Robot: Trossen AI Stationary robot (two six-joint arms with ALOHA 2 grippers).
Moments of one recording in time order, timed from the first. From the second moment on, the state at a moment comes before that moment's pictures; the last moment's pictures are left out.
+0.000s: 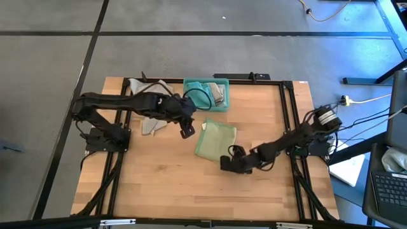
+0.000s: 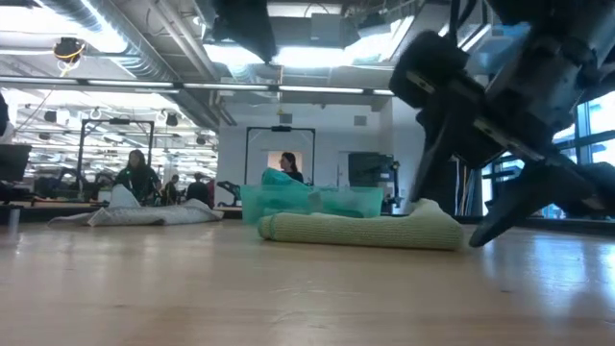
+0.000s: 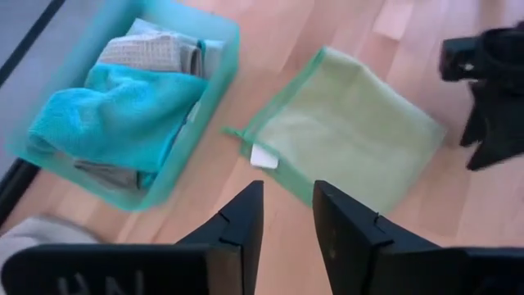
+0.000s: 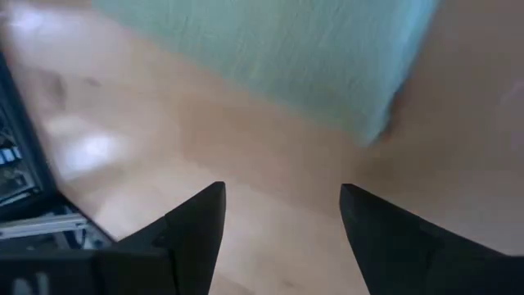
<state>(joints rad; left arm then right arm) 0.01 1.51 1.49 -0.95 -0.28 -0.36 0.44 1.69 0.77 0.02 0.17 1.96</state>
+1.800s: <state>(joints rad) -0.18 1.52 1.14 -0.30 -0.01 0.23 0.51 1.57 1.08 -0.62 0.37 0.85</state>
